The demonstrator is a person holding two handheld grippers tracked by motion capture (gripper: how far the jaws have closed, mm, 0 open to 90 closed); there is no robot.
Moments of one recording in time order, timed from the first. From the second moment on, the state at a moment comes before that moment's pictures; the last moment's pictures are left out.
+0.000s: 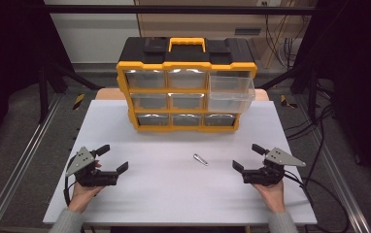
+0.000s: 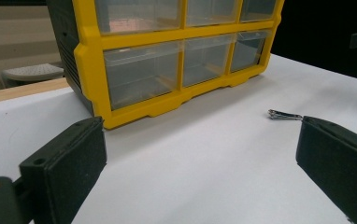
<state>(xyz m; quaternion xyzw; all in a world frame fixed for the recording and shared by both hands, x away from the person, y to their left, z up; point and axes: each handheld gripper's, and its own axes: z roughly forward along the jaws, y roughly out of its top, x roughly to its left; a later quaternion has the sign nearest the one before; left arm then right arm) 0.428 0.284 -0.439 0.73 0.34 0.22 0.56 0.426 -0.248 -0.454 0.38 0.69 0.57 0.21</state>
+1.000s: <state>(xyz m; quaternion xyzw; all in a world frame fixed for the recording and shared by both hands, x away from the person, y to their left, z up) 0.429 0.285 -0.441 0.73 0.35 0.22 0.55 0.436 -0.224 -0.440 0.37 0.72 0.55 0.21</state>
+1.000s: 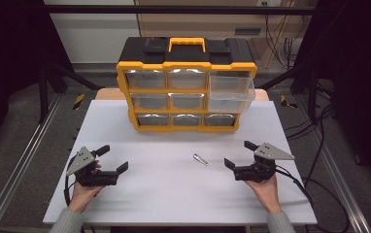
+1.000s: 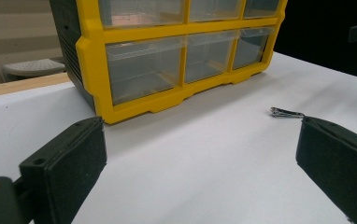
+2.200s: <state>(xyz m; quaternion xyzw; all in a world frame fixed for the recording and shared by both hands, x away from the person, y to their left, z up) 0.430 0.283 -0.443 0.73 0.36 0.22 0.54 0.476 -0.148 -0.444 0.35 0.79 0.48 0.18</state>
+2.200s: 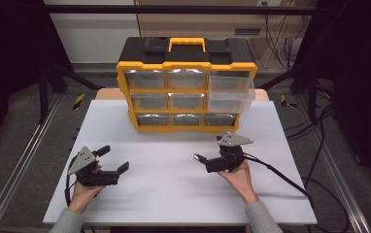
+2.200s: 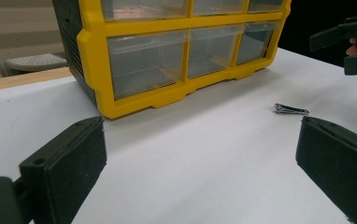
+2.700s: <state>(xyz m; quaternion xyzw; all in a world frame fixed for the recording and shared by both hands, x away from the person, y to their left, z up) 0.430 0.283 -0.444 0.73 0.35 0.22 0.54 0.490 -0.130 -0.453 0.34 0.79 0.47 0.17</state>
